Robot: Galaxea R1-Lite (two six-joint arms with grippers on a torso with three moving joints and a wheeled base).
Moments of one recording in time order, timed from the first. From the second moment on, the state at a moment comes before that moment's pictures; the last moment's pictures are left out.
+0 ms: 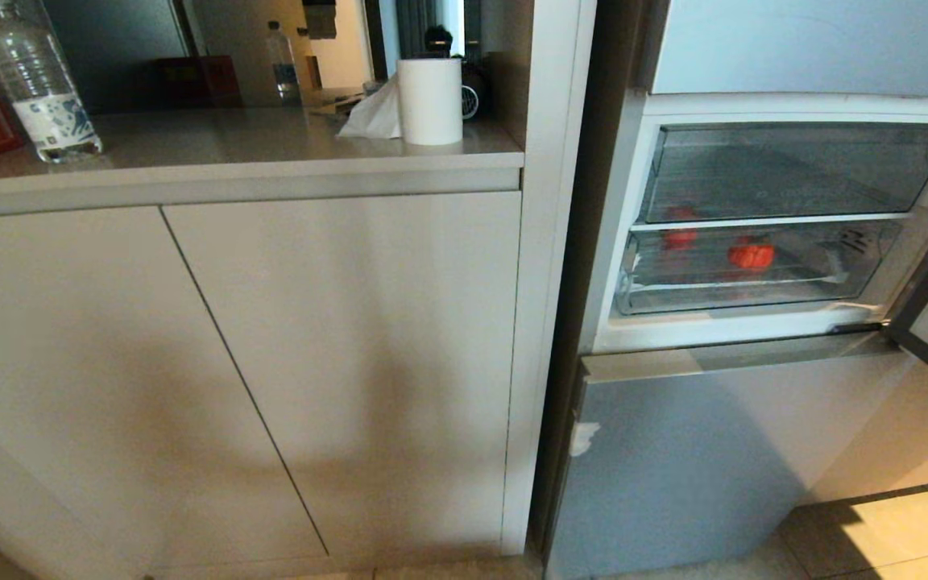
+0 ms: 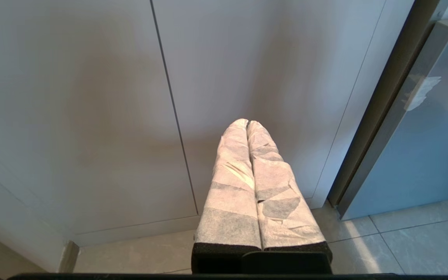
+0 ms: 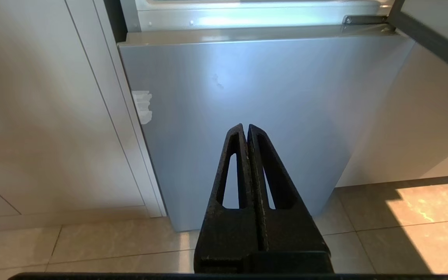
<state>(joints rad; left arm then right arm) 0.00 0.00 -0.01 0.02 0.00 0.03 0.00 0.00 0.00 0.00 -0.01 0.01</state>
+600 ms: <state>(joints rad) 0.00 0.00 -0.01 0.02 0.00 0.03 0.00 0.01 -0.01 0.02 0.00 -0.02</state>
